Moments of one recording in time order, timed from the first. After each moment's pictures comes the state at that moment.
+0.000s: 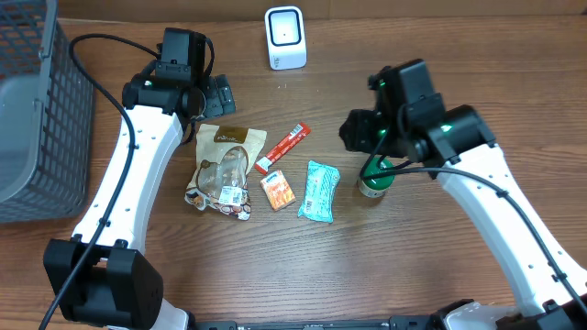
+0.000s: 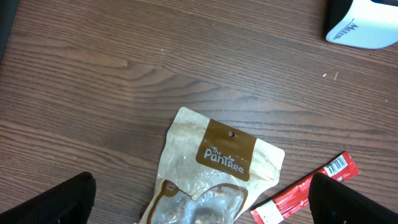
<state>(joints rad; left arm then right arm) -0.16 1.71 1.55 -0.91 -0.18 -0.41 0.40 1.51 1.43 -0.95 -0.17 0.48</state>
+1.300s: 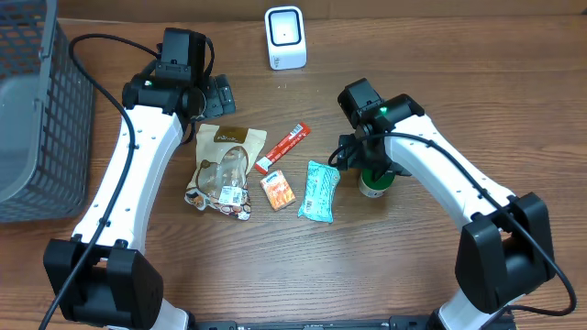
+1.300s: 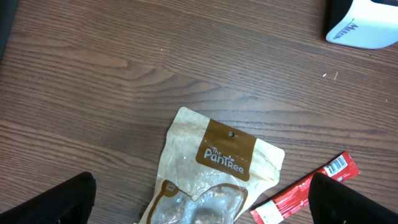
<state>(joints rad) -0.16 1.71 1.55 -0.91 -0.18 -0.41 0.44 1.82 1.40 -1.09 0.17 0.58</state>
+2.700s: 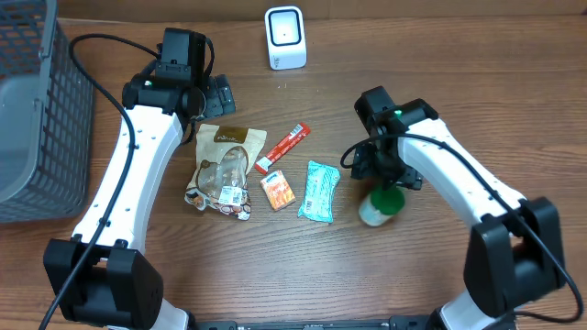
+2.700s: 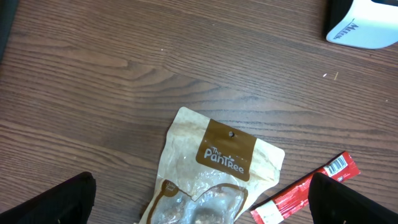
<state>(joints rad) -0.16 1.71 1.55 -0.91 -0.18 -0.41 0.38 1.77 1.33 -1.15 0.11 0.62</state>
